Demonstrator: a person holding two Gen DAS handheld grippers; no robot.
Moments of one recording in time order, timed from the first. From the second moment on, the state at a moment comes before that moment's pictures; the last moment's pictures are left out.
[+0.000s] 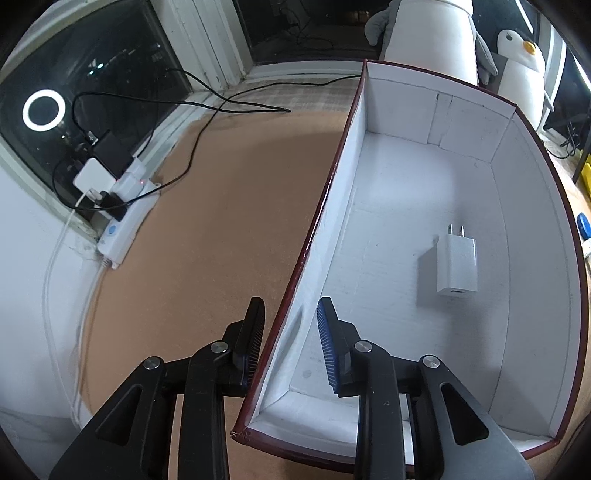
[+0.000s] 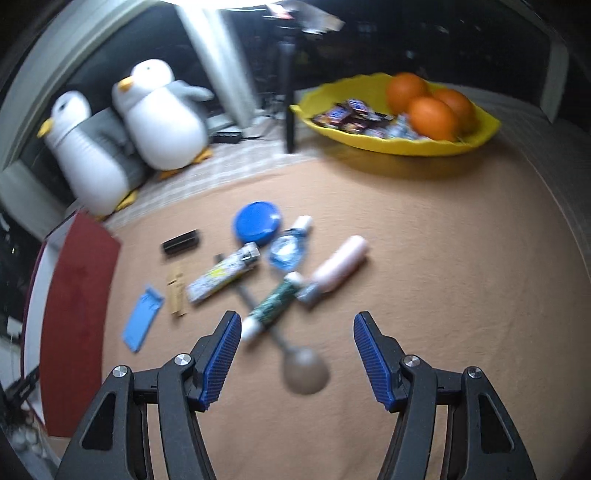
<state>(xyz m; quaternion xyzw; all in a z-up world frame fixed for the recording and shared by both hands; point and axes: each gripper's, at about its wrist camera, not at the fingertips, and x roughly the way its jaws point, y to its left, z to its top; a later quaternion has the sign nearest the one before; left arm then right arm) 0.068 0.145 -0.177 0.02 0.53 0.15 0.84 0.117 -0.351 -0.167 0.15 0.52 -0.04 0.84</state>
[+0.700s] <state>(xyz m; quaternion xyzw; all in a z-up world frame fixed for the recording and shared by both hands) 0.066 0.142 -0.177 0.02 0.54 0.18 0.82 0.177 -0.380 -0.221 0.17 0.57 -0.06 0.81</state>
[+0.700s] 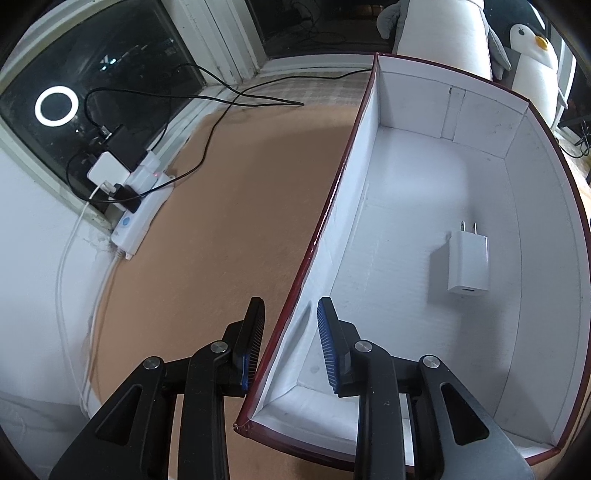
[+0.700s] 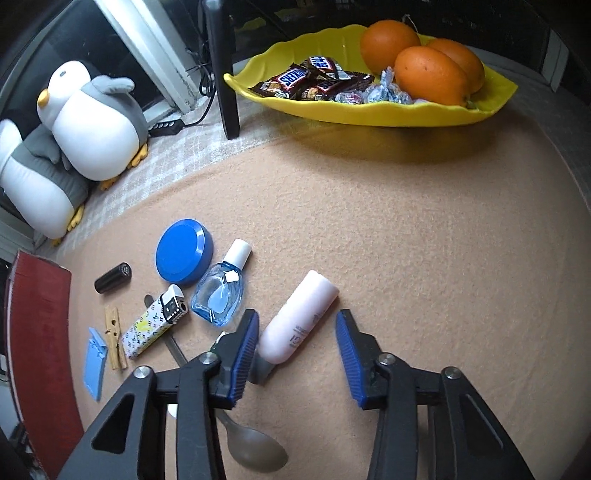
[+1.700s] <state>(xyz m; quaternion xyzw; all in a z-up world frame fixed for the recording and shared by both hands) 0.059 0.163 -0.166 -0.05 0.50 0.13 0.85 0.119 -0.270 -0.110 0.08 0.49 0.01 0.87</state>
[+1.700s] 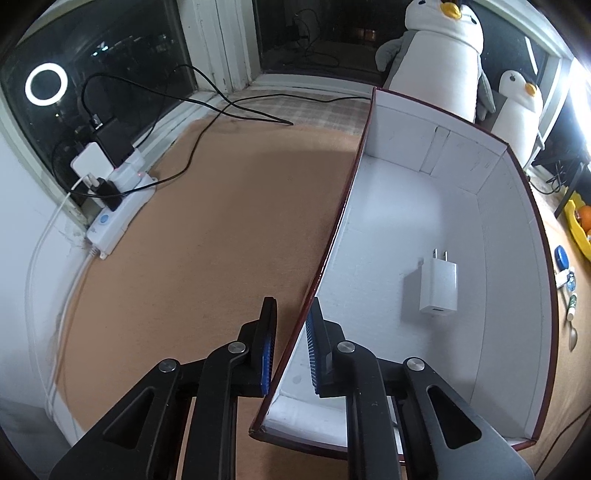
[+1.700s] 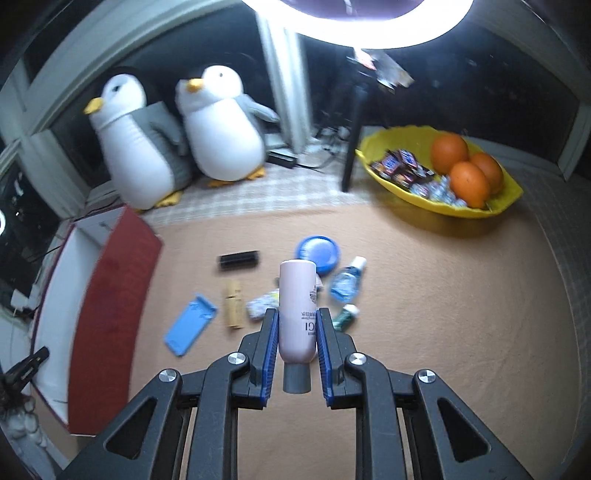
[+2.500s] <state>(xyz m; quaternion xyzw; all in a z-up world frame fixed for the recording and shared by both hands) 0.058 0.174 -0.170 -0.08 0.49 0.09 0.87 0.083 -0.050 -0.083 -0.03 0.48 0.22 0.85</state>
